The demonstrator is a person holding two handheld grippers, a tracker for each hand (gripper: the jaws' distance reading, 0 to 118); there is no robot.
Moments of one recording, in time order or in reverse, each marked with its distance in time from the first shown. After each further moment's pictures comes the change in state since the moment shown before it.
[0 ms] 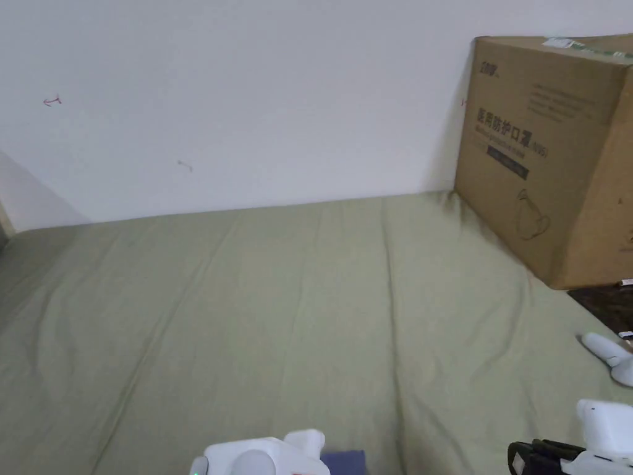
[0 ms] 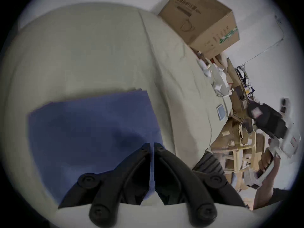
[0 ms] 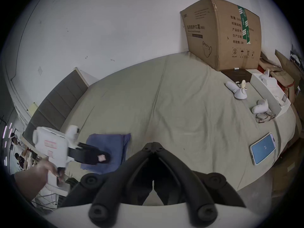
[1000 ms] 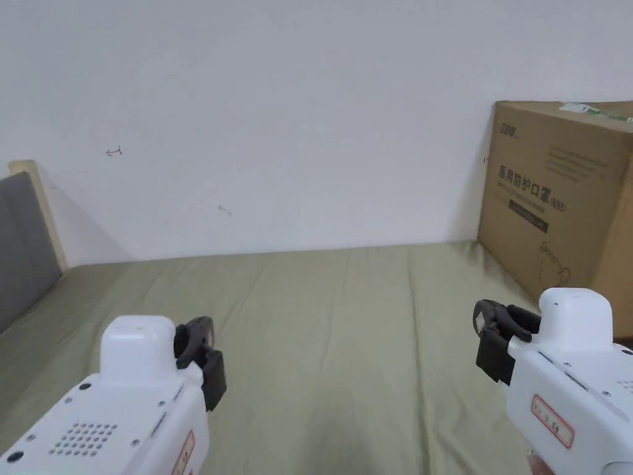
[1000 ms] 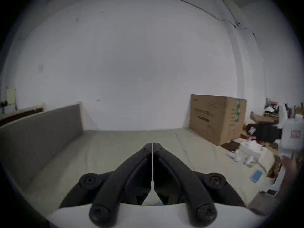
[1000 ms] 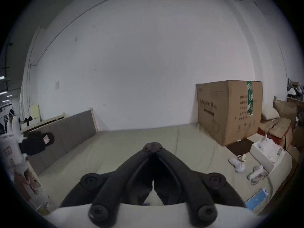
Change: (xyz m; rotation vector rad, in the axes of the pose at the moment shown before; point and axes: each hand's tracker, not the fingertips) left arm 0.049 -0.080 0.262 1.196 0.587 -0.298; right arm -0.117 0.064 0.047 0.635 0.004 0.180
